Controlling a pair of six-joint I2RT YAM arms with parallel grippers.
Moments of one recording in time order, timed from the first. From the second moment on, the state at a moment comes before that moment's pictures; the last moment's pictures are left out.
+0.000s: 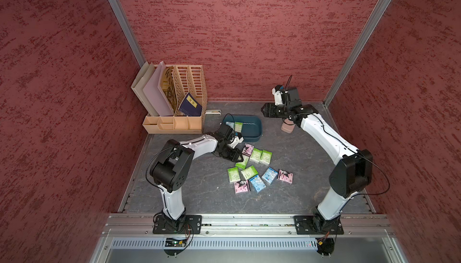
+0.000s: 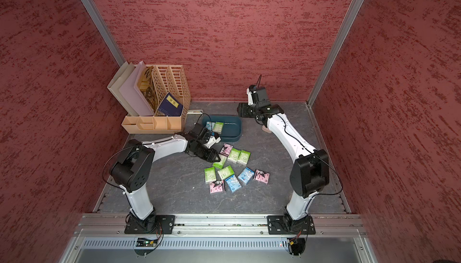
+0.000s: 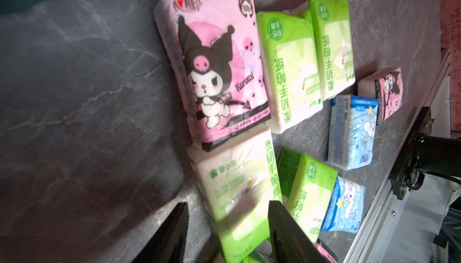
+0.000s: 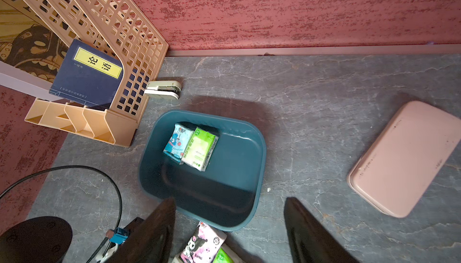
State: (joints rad) left arm -0.51 1.84 1.13 -0.51 0.53 -0.06; right arm 0.34 1.74 1.63 -0.57 -0.14 0.31
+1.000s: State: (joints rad) left arm -0.47 1.70 1.03 -0.44 0.50 -0.10; right arm 0.33 1.74 1.62 -0.58 -0.19 0.30
